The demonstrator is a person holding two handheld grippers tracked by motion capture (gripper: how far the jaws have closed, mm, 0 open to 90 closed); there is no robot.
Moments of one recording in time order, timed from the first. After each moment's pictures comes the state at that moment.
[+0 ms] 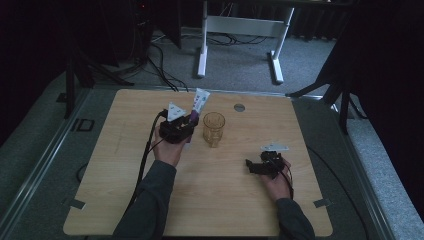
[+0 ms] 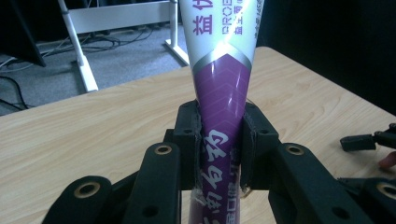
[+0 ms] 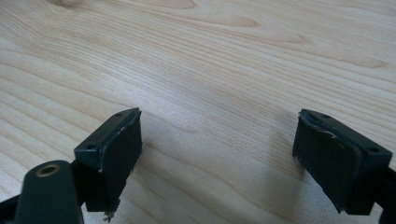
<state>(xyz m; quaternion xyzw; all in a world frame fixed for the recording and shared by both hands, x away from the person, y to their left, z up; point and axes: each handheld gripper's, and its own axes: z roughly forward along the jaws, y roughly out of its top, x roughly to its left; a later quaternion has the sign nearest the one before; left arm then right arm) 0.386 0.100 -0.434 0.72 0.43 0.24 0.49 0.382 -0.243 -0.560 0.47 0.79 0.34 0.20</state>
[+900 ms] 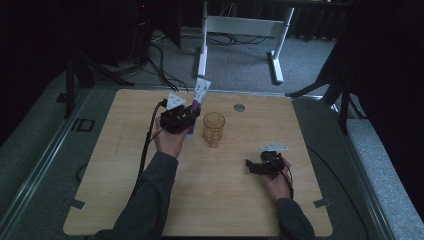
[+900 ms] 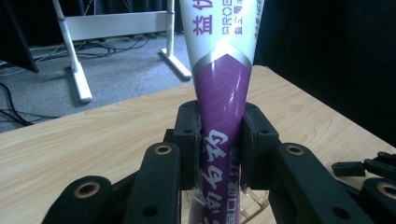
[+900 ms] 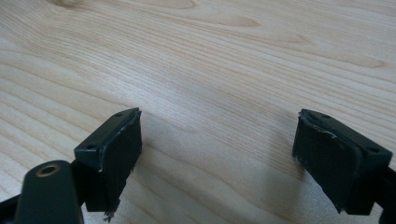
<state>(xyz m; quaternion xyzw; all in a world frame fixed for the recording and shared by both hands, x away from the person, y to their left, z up) 0.403 0.098 -0.413 0.71 0.43 0.23 0.50 0.382 -0.243 -0.560 0.47 0.79 0.34 0.20</state>
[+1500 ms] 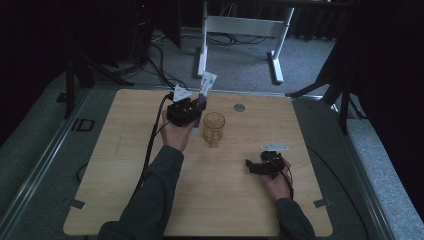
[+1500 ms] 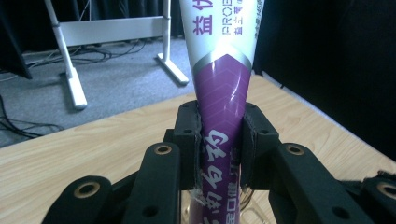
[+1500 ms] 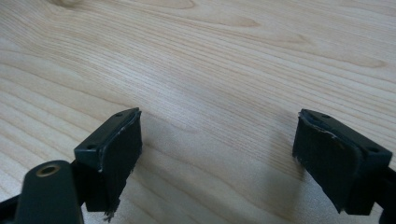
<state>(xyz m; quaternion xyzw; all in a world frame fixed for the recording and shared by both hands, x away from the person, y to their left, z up) 0.421 0.084 -0.404 0.71 0.42 0.22 0.52 0.382 -0.243 -0.560 0.47 0.79 0.34 0.20</state>
